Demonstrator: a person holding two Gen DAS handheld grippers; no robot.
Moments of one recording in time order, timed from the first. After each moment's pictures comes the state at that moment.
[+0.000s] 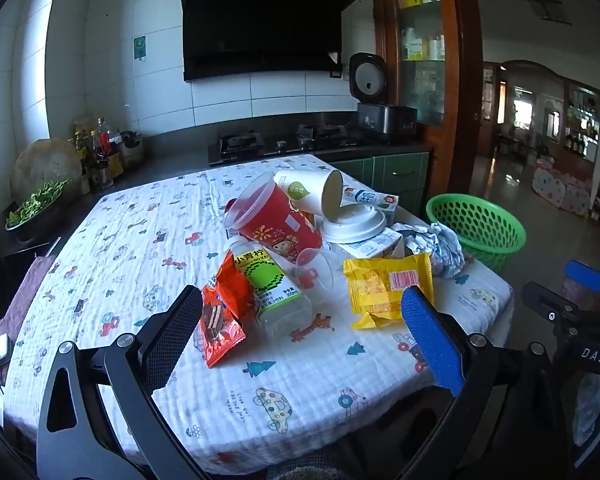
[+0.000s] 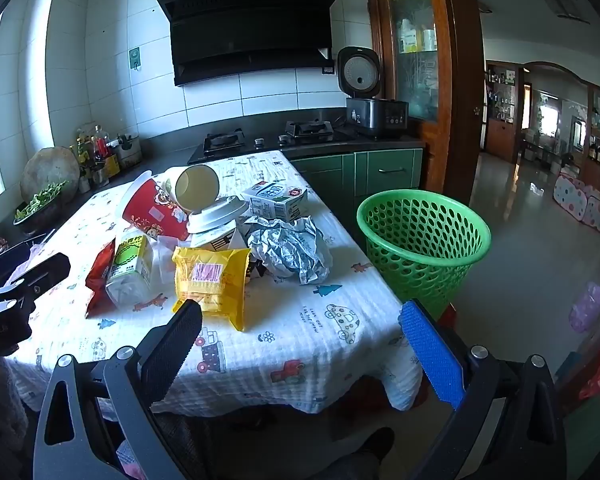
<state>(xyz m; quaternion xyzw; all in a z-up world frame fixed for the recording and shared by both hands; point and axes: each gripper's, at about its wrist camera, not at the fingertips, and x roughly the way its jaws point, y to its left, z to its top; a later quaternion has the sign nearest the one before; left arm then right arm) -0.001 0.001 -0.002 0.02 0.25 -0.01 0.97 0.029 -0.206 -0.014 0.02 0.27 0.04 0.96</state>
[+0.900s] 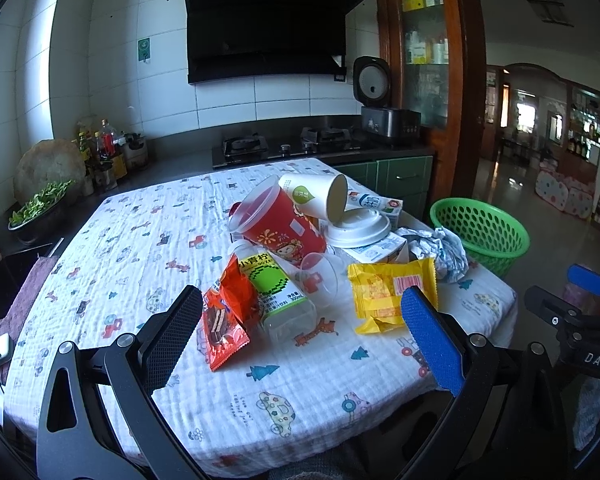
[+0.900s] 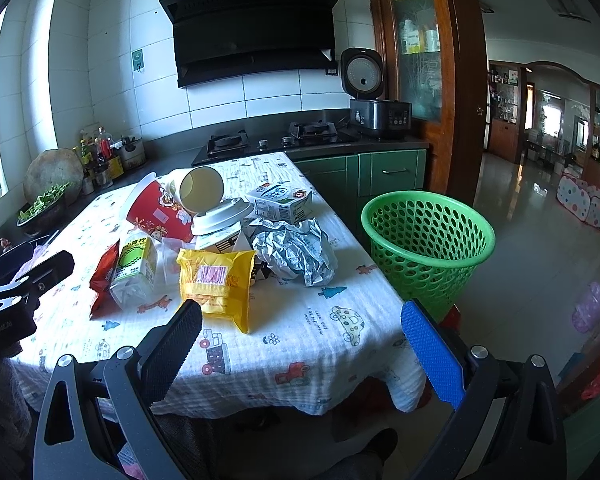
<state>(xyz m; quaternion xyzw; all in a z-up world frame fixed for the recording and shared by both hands) 0.003 0.002 -0.002 0.02 0.24 0.00 0.97 0.030 -0.205 -0.013 0.02 0.27 0.05 0.96</state>
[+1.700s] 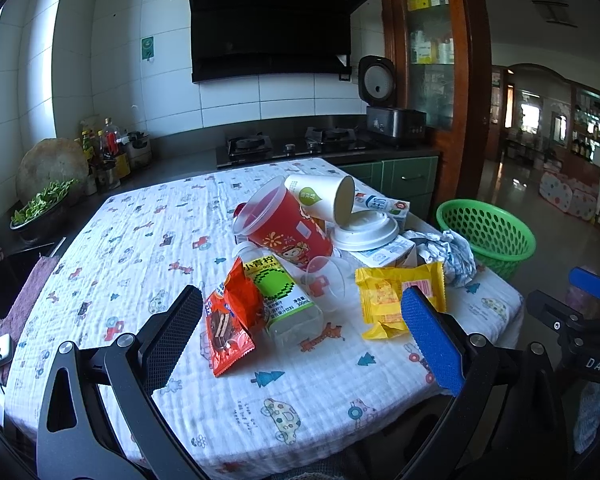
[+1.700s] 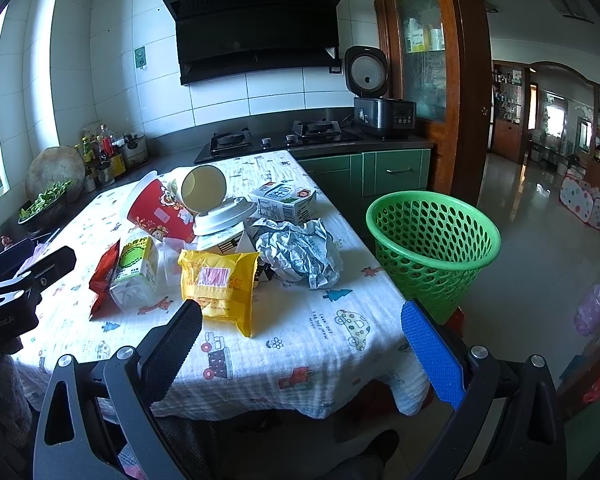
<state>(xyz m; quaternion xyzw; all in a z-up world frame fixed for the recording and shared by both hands) 0.010 0.006 0.000 0.01 0.24 0.01 0.97 0.038 -0.202 -0.015 0.02 0.28 0.06 0.96</state>
